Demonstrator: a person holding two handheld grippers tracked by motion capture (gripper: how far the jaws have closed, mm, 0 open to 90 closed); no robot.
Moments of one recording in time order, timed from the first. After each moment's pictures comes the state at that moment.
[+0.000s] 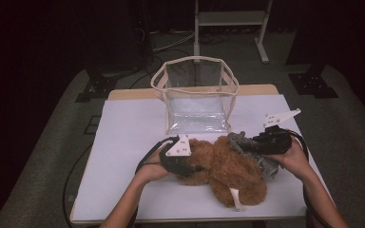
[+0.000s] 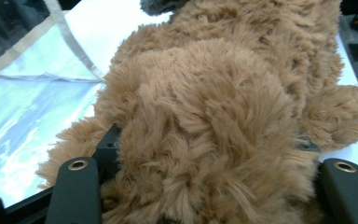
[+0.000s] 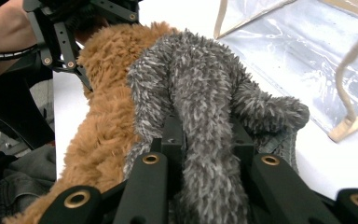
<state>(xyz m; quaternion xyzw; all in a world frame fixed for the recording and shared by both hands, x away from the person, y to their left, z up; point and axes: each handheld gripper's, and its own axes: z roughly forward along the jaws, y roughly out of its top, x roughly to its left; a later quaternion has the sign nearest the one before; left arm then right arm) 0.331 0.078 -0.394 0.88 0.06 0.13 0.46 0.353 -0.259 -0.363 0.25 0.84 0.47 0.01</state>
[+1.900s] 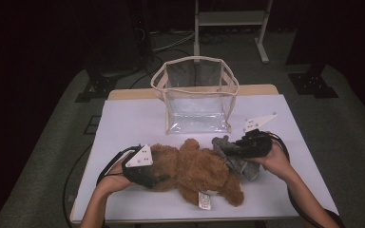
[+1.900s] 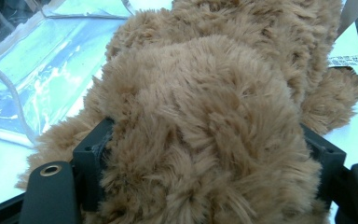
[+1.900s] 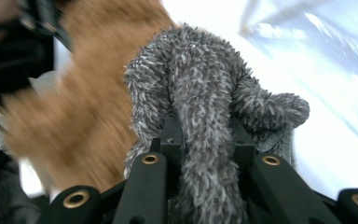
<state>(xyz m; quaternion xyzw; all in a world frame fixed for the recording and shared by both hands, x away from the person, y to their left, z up) 0.307 0.173 -0.400 0.89 0.10 0.14 0.43 0.357 -0.206 -0.373 0.21 0.86 0.47 -0.01</state>
